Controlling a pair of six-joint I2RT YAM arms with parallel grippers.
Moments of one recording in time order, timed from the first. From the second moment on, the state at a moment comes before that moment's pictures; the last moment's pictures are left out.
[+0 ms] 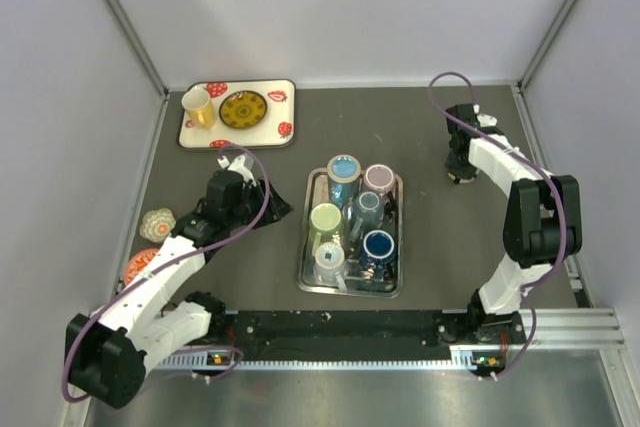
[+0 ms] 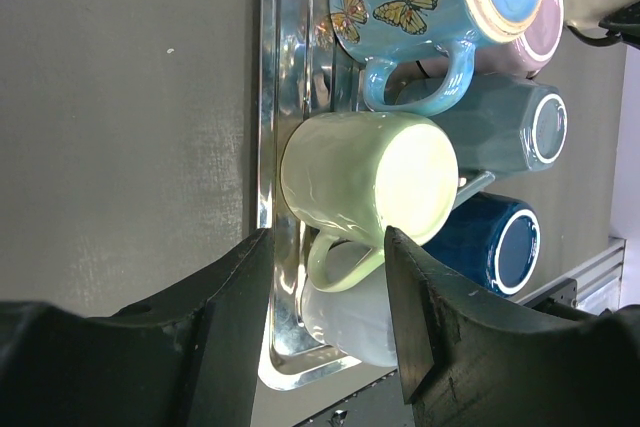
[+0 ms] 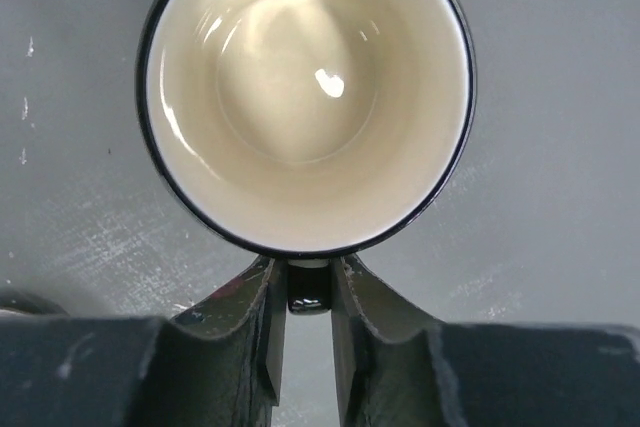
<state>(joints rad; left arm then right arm) -0.40 0.95 0.64 -0.32 0.19 -0.70 0.12 1.72 1.23 -0.64 0.41 0.54</state>
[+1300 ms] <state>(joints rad) -0.40 0.82 0.65 -0.32 0.16 -0.68 0.19 1.21 1.05 -0.67 0.29 0.47</state>
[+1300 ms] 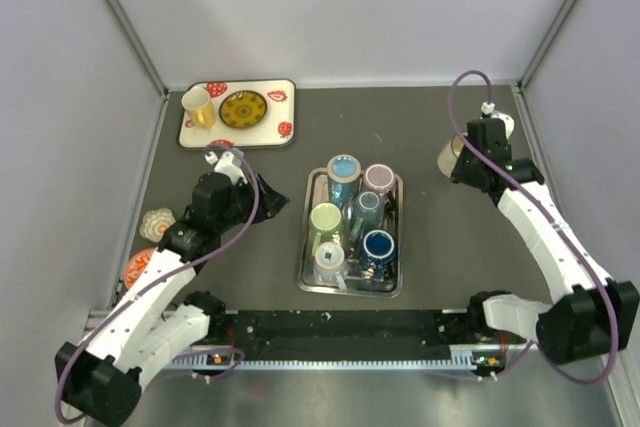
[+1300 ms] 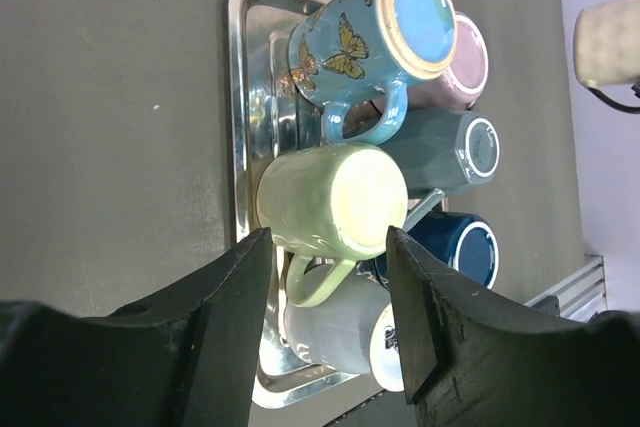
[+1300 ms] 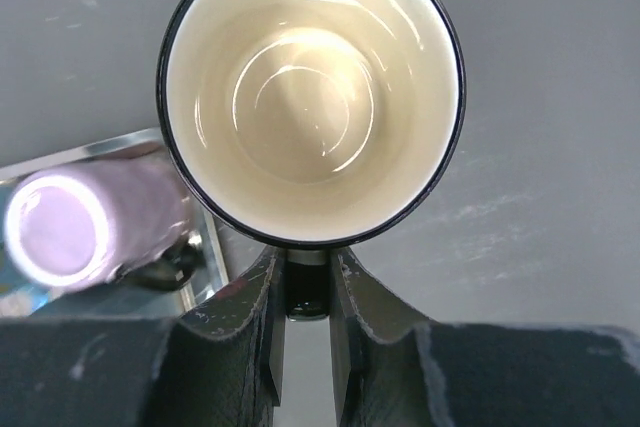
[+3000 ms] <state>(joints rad) -0.78 1.32 0.63 0.98 0.41 -1.23 0.44 0.82 0.77 -0.06 -0.42 0.96</state>
